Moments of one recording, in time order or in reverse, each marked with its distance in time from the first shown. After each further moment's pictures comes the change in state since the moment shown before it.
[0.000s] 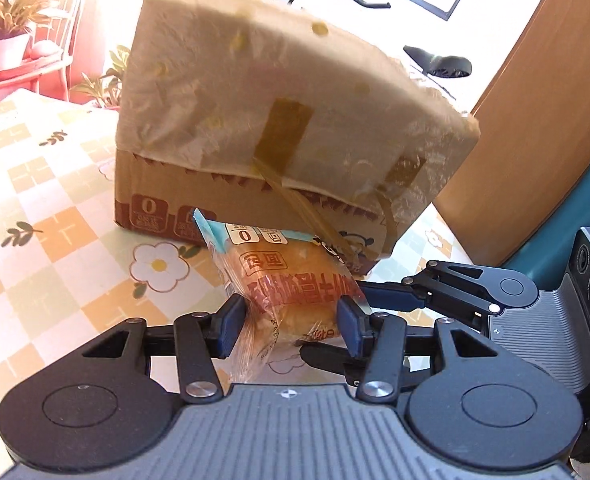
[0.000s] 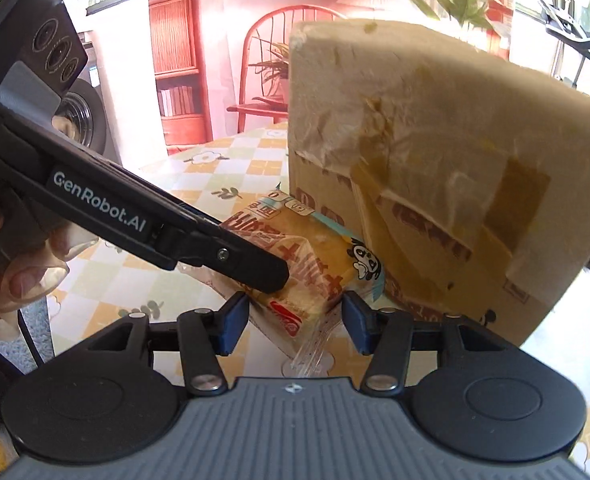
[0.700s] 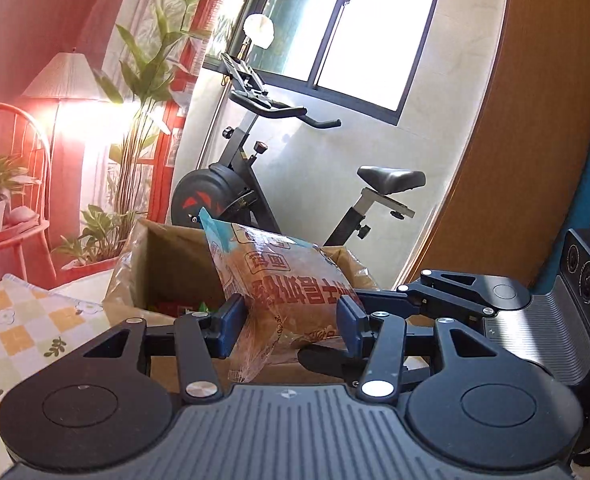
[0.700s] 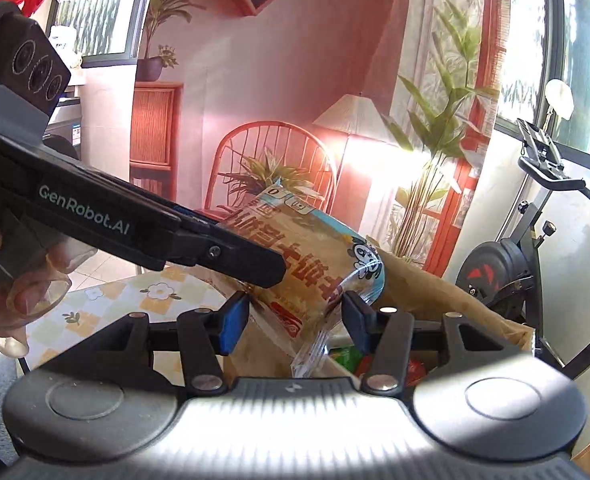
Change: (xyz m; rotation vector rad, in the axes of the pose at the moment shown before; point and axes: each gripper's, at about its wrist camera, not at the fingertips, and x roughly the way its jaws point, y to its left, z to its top) left arm -0.060 -0.047 0.140 0.163 -0.303 -0.034; right arm -0.058 -0.030 0.149 -0.116 -0.221 -0.132
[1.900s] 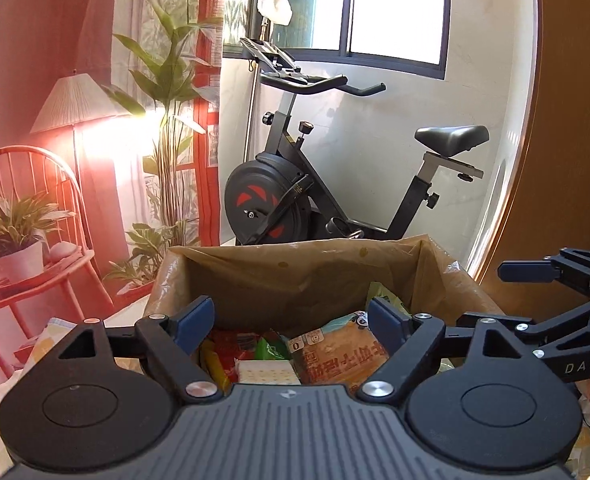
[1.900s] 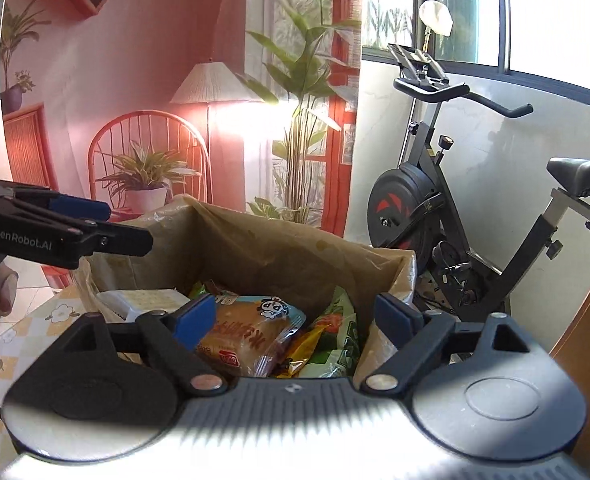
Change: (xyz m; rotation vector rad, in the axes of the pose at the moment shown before) left arm 0.054 0.008 0.022 0.152 0.076 0.212; right arm 0.000 -0.095 -0.020 0.297 0.095 -0.268
